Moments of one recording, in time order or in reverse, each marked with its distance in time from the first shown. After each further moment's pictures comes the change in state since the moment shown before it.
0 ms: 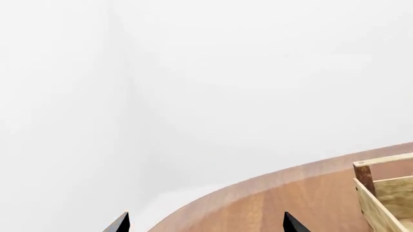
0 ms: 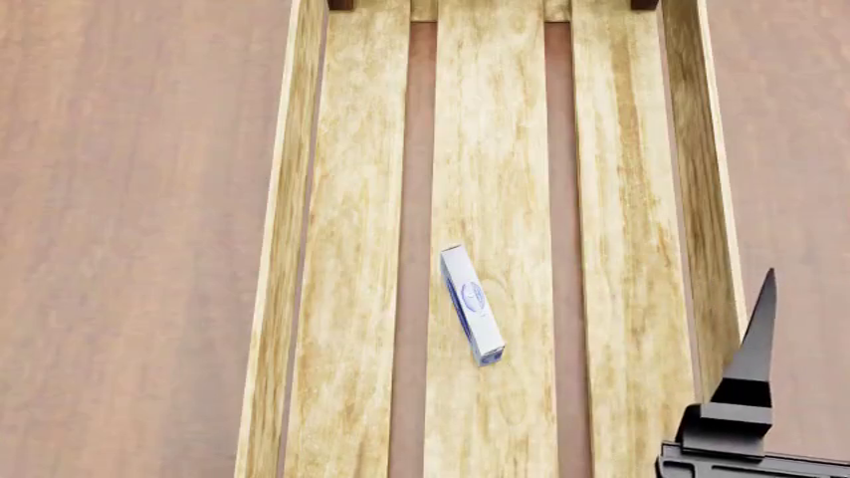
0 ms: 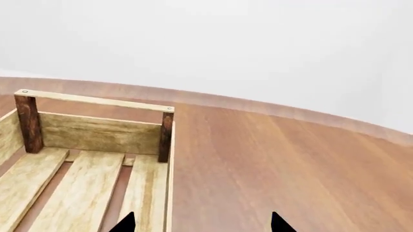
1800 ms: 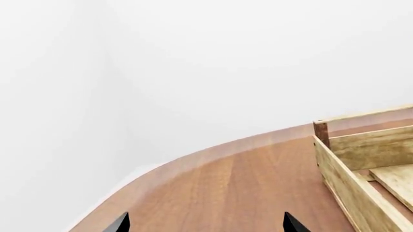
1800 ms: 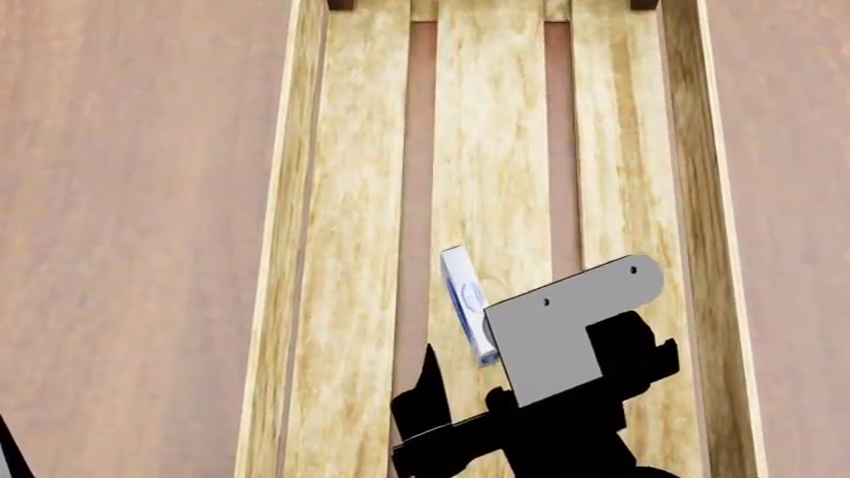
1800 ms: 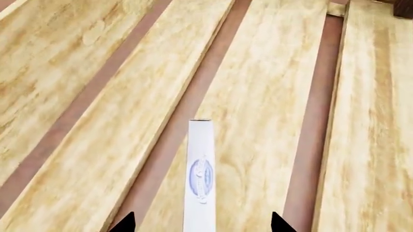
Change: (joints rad) left arm 0.031 0.057 0.108 -0.238 0.030 0.207 -0.012; right arm 0.689 -0.144 -0.686 0.460 0.237 0.478 -0.092
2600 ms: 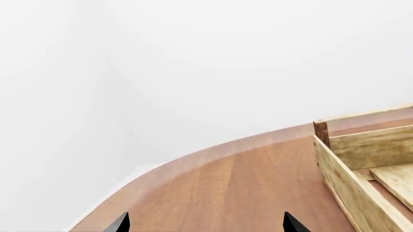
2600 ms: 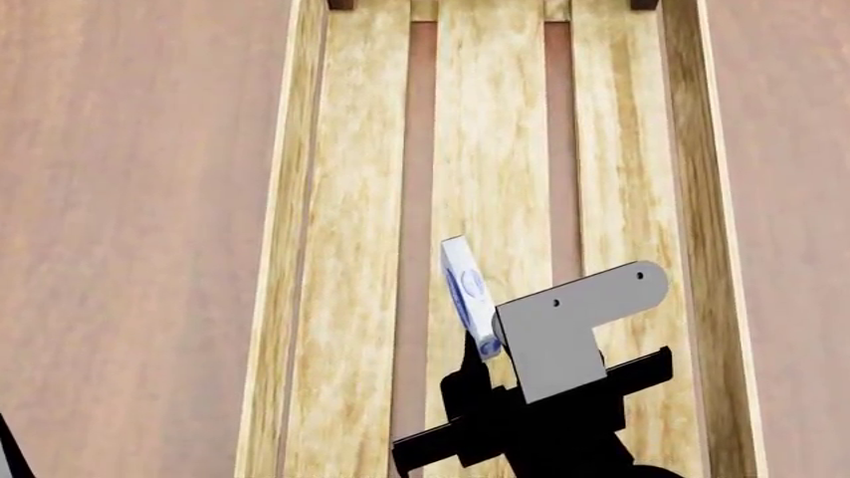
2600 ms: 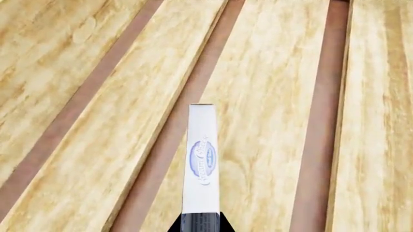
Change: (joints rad) left arm 0.000 0.005 -0.004 -0.002 0.001 0.001 0.006; right arm -0.027 -0.020 0.009 0.067 -0.017 -0.071 -0.049
